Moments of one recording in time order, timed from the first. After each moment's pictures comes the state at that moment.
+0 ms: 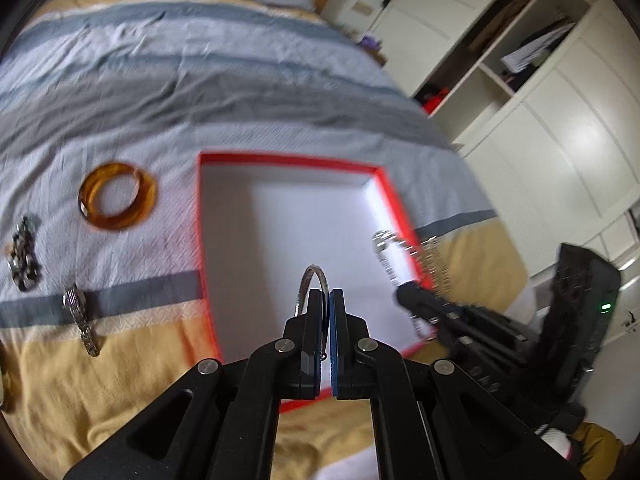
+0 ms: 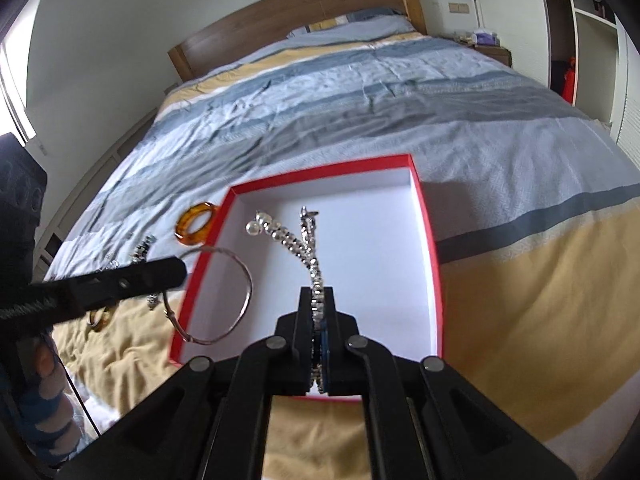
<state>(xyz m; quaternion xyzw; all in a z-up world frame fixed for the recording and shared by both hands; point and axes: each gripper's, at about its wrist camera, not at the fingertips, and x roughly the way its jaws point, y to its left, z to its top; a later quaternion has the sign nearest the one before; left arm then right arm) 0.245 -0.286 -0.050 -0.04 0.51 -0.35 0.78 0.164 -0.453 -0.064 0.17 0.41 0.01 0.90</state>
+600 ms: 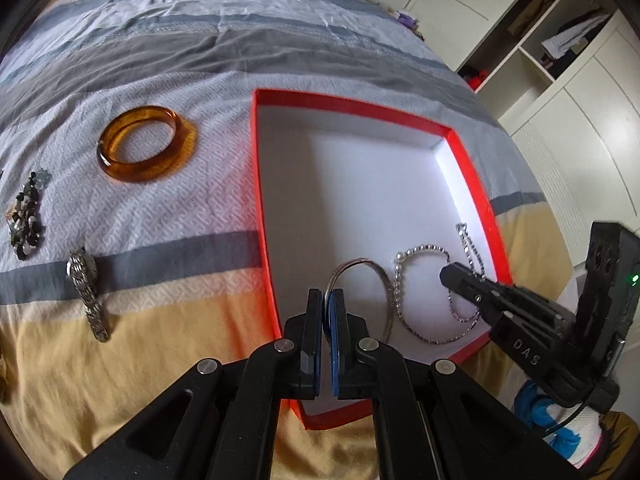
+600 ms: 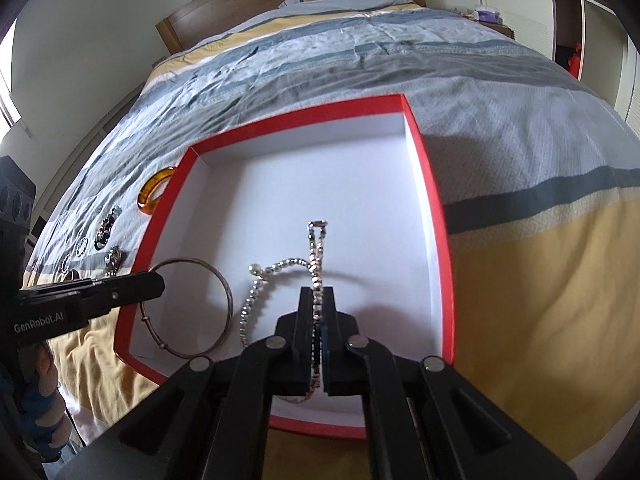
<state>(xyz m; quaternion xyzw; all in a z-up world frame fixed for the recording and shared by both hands) 0.252 -0.274 -0.097 -0.01 0.55 -0.30 0.78 0.182 -0.459 -0.103 0.16 0.45 0.00 0.88</state>
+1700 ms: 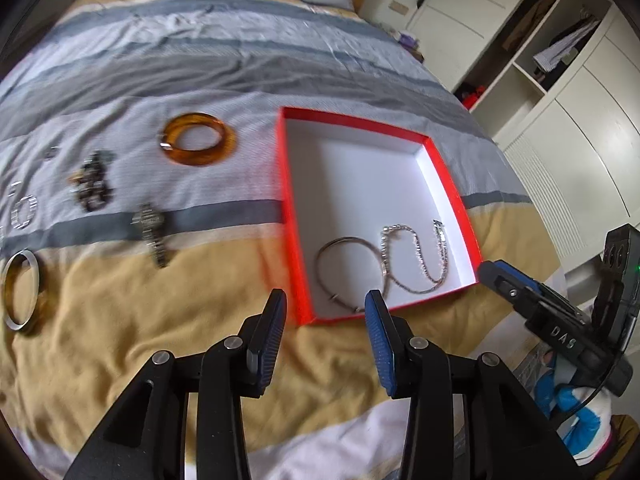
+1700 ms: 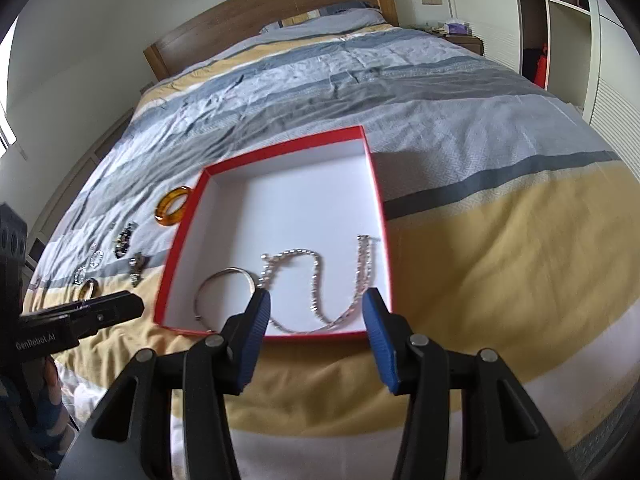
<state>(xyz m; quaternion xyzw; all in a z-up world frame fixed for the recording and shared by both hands) 0.194 -0.221 -0.053 -0.03 0.51 -0.28 0.81 0.113 -0.457 -0.050 0.18 0.41 -0.04 0.89</state>
